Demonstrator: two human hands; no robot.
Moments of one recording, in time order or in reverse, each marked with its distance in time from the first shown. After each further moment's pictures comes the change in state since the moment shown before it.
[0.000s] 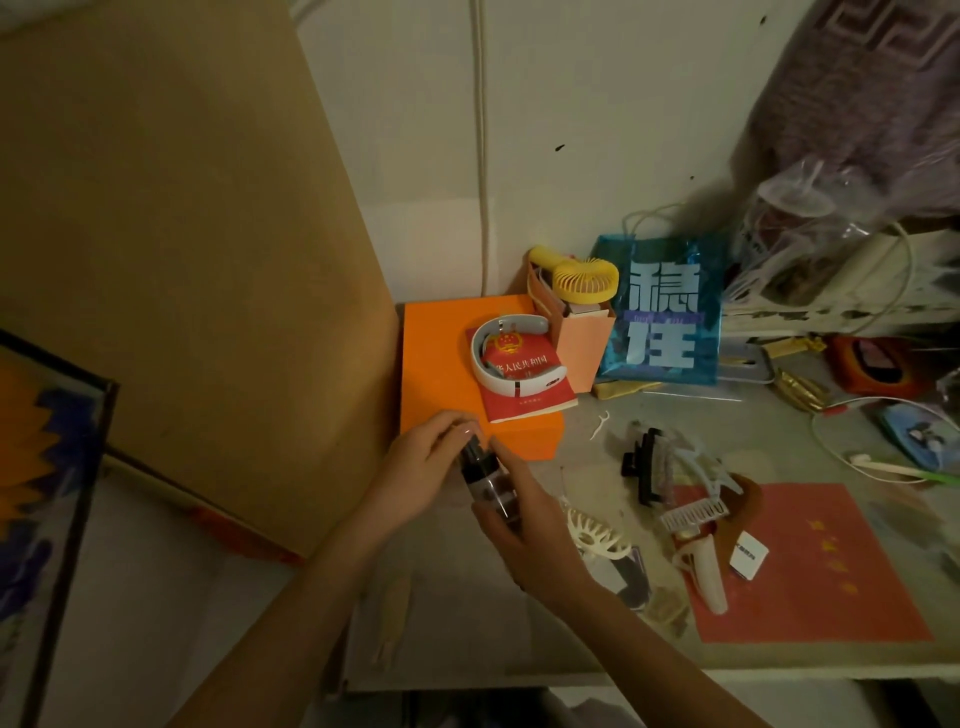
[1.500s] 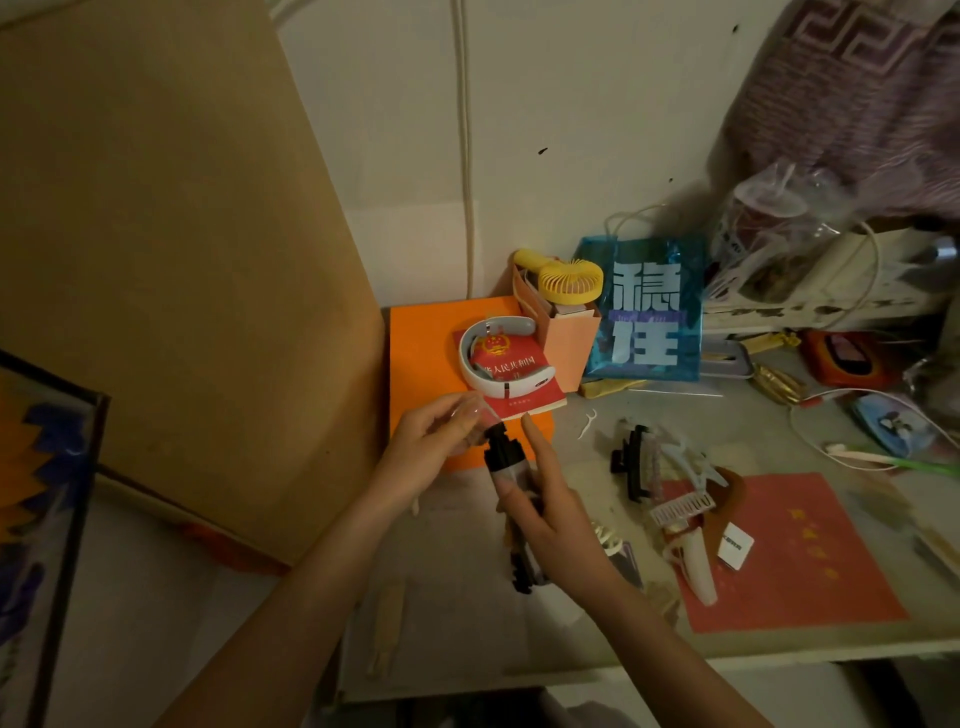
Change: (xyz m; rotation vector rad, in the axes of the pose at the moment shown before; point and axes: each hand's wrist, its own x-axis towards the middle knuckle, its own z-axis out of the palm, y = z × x) left_hand 0.009 0.020 0.003 -0.324 -0.014 0.022; right_hand -0.001 -0.012 -0.023 0.081 0.028 0.055
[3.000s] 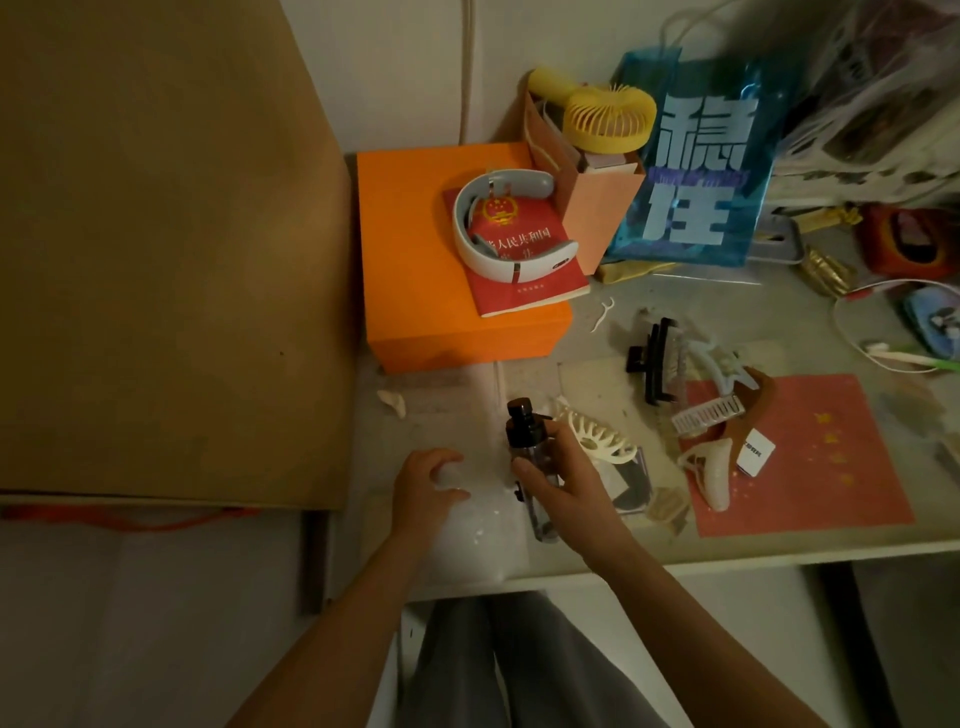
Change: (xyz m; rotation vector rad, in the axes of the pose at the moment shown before) left_hand -0.033 -0.237 0.012 0.355 0.135 -0.404; right_hand -0.017 0.084 0.022 -0.011 -0.013 0.441
